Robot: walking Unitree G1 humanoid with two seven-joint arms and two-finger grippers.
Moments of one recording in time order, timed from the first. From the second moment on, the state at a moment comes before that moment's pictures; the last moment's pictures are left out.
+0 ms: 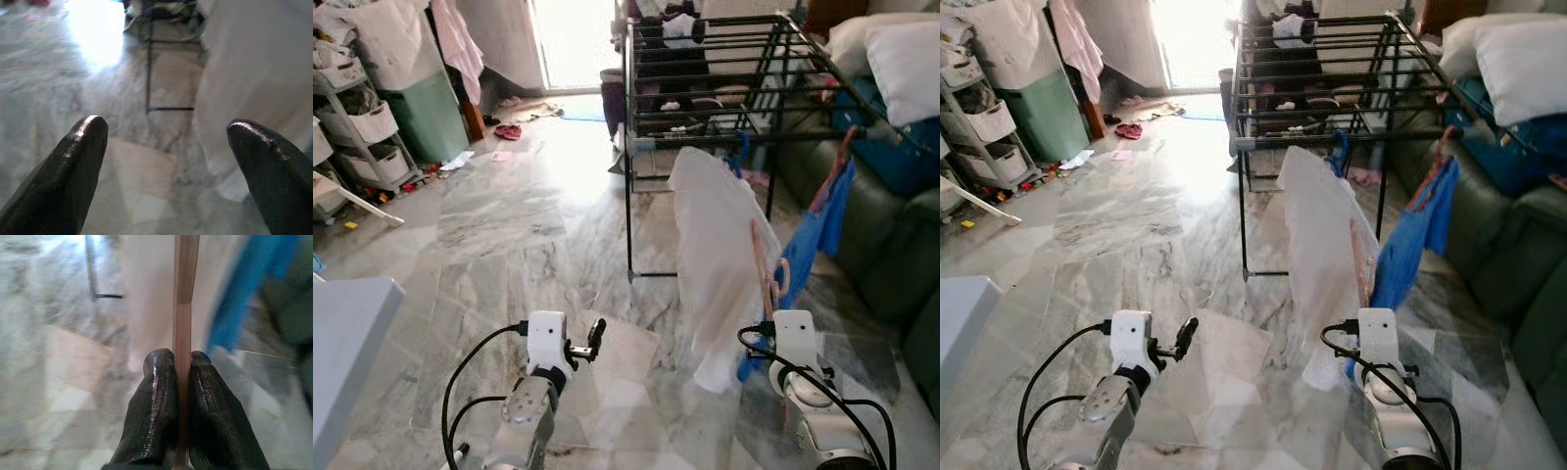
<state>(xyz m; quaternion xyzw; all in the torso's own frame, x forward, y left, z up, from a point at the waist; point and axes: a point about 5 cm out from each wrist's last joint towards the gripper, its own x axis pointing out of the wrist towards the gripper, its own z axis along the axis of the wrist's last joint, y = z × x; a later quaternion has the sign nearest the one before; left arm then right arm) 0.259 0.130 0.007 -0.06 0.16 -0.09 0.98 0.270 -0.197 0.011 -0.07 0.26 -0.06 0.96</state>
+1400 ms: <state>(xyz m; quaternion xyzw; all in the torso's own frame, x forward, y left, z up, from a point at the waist) 0.259 0.114 0.004 -0.07 0.17 -0.11 0.98 0.272 -0.194 0.011 -0.07 0.27 -0.02 0.96</state>
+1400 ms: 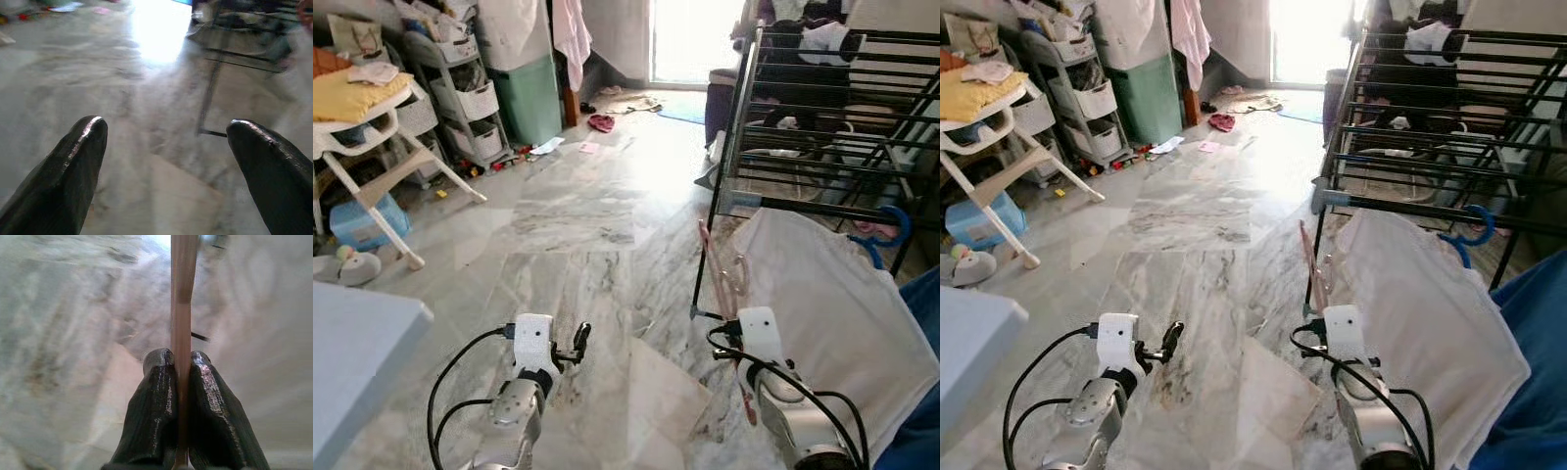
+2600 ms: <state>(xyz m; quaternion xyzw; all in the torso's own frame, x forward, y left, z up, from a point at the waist) 0.244 0.114 0.030 -0.04 0.11 -0.23 0.97 0.309 -0.191 0.063 -0.04 0.16 -0.11 0.98</state>
